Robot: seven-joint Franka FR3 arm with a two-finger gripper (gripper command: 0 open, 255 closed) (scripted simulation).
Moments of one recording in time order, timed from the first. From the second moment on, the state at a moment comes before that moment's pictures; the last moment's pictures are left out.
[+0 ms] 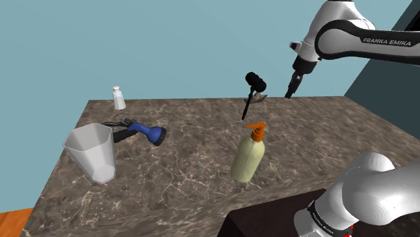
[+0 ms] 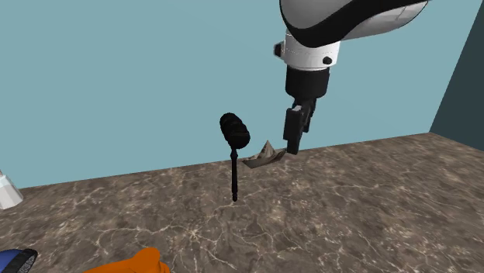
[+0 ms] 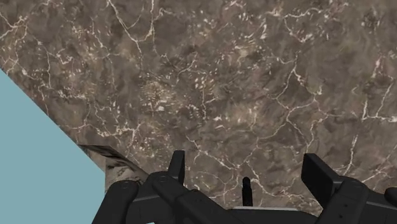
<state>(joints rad) 0.09 -0.61 -0.32 -2.31 -0.28 1.82 -0.53</state>
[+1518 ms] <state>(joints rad) 0.17 0.29 -0.62 -1.77 0.16 2.10 -1.68</state>
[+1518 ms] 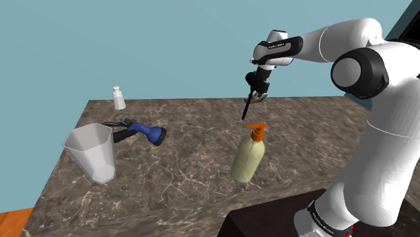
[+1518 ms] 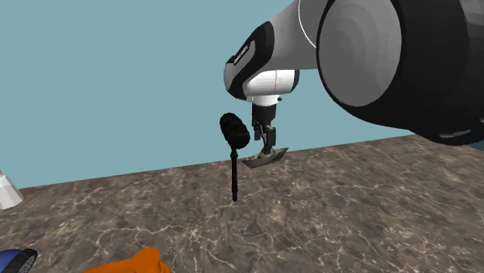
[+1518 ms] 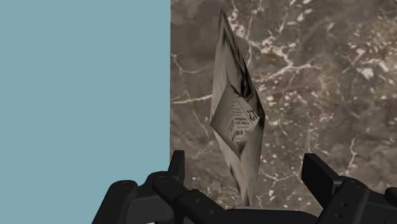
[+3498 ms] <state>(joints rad) 0.17 0.28 -0.63 -1.72 0.15 2.03 -1.68</state>
